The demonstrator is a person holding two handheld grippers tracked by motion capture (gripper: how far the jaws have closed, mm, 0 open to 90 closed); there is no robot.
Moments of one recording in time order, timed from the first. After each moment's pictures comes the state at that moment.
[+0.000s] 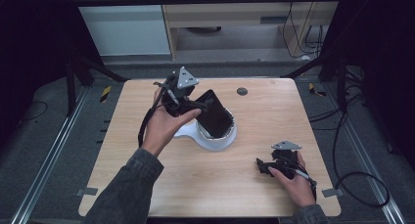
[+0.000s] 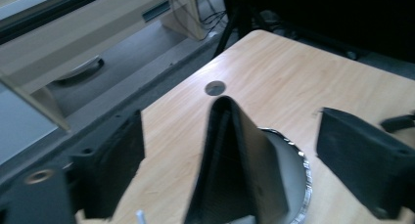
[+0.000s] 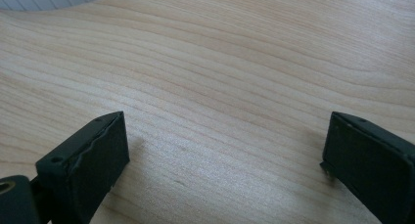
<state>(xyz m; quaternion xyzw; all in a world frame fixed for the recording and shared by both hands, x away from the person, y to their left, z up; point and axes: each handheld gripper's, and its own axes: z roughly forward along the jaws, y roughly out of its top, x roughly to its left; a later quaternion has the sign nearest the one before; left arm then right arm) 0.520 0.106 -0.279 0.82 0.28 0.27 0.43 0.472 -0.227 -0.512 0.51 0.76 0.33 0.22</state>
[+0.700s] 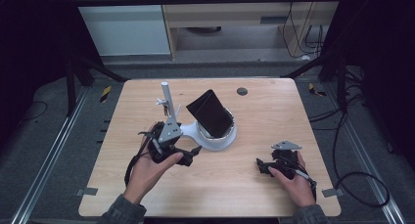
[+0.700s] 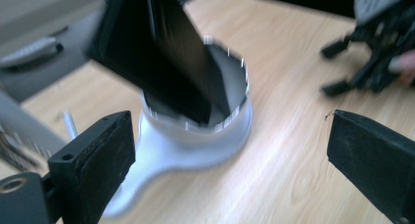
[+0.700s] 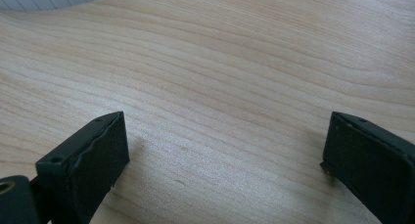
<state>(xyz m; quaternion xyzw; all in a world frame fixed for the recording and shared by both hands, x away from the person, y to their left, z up) 0.452 0.147 -0.373 0.84 0.27 0.22 0.42 0.472 -0.227 -0.512 0.51 0.76 0.33 0.22</state>
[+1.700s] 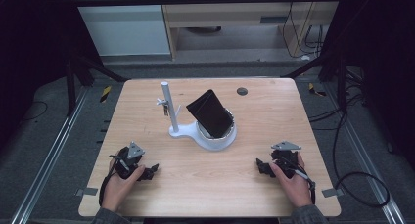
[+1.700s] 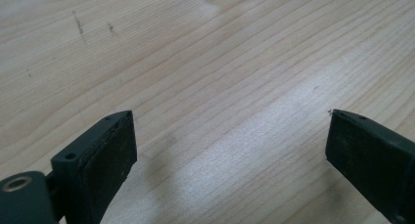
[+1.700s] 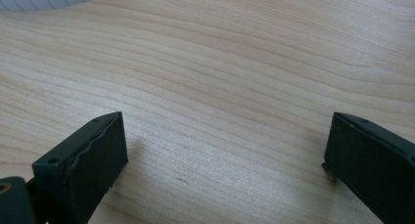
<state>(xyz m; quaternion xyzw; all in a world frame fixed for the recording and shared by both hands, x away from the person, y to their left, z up) 0.471 0.275 -0.498 0.83 0.41 0.21 0.31 0.470 -0.225 -0.512 0.52 0.76 0.33 0.22</state>
